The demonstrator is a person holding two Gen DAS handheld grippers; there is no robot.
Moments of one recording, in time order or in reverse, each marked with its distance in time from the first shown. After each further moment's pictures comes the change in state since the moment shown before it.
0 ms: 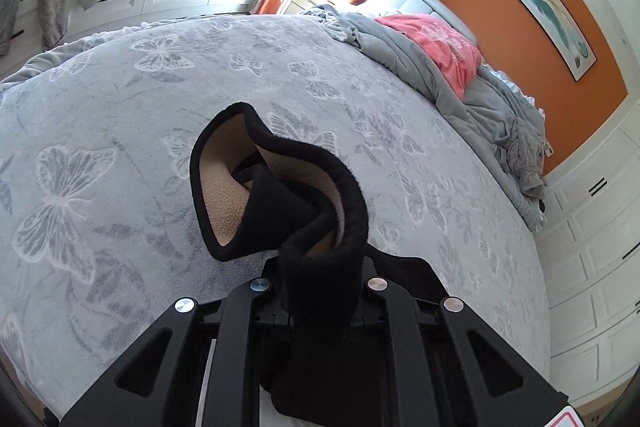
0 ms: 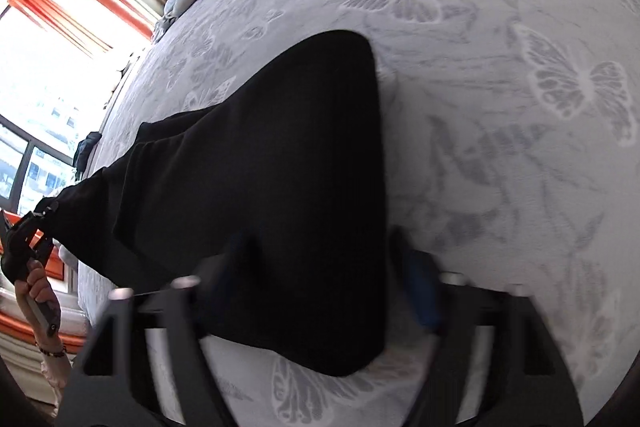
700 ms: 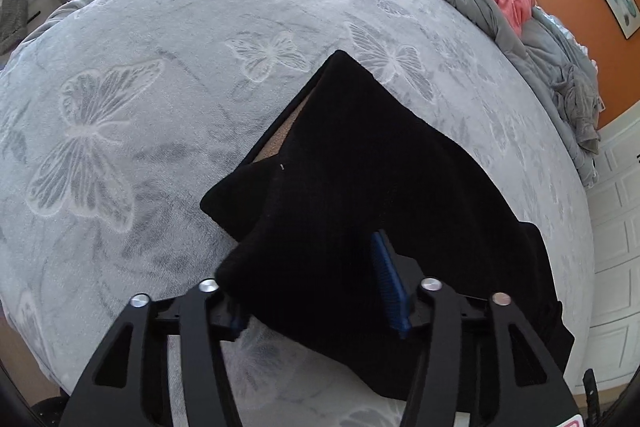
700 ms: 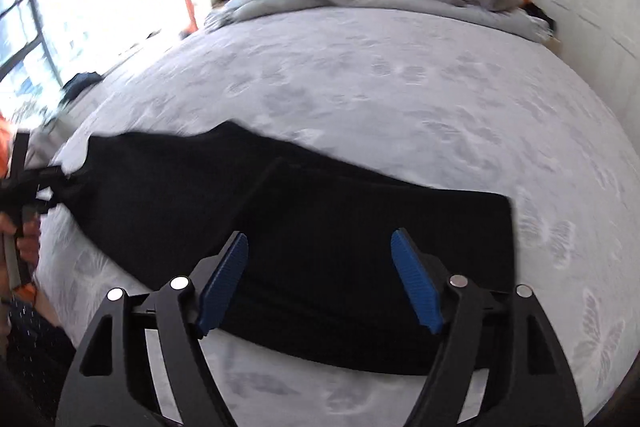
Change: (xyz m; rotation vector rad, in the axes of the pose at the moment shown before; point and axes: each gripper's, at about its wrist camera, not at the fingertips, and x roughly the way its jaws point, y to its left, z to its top) left arm 0.040 0.048 -0.037 0.025 0.231 0.188; right arm -0.043 0.146 -0.043 -0.462 -0.185 -0.199
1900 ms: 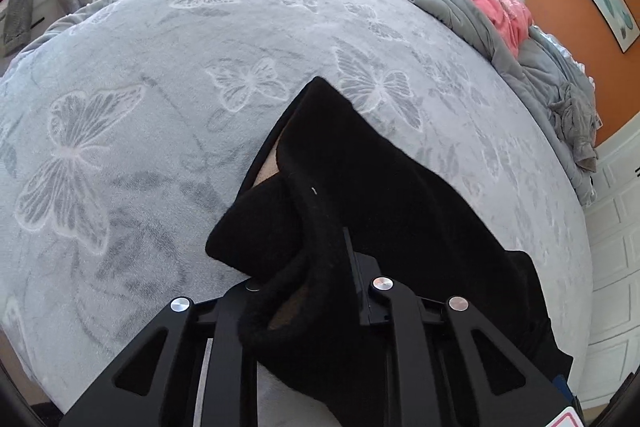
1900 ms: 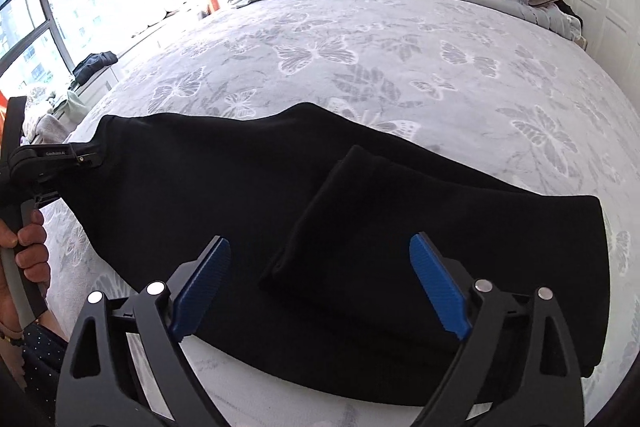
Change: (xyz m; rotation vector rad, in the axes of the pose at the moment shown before) left arm -0.002 -0.023 0.009 -0.010 -0.101 -0.017; right arm 0.051 0.055 0.021 0.044 0.018 0.031
